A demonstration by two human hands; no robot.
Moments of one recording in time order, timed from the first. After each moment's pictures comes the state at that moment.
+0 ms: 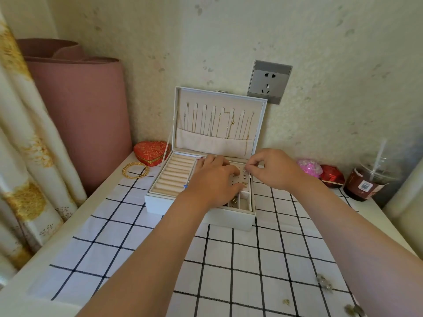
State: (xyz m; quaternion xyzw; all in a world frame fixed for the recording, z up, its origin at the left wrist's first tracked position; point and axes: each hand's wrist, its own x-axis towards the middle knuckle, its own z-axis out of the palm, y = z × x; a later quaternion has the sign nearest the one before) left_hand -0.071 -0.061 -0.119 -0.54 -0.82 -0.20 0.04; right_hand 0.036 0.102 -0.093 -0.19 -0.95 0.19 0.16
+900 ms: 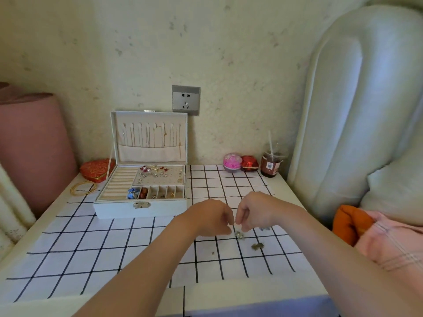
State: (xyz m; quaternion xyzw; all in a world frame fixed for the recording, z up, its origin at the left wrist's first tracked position) left_hand 0.086 -0.061 -0.102 -0.67 -0.70 -0.11 -0.21; right_hand 0.234 0.041 -0.074 -0.34 -0.91 0.24 -0.10
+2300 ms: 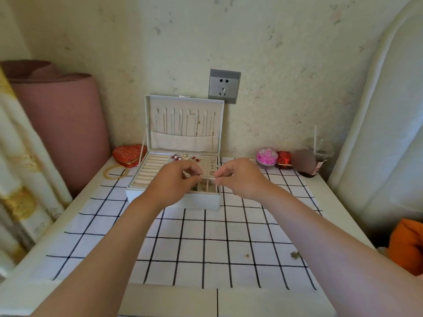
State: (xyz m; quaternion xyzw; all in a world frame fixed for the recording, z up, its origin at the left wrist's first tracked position) left_hand -0.042 -0.120 -0.094 -0.49 -0.75 -0.42 -0.12; right_hand 0.104 0.022 -0.079 -0.28 -0.88 0.35 0.16
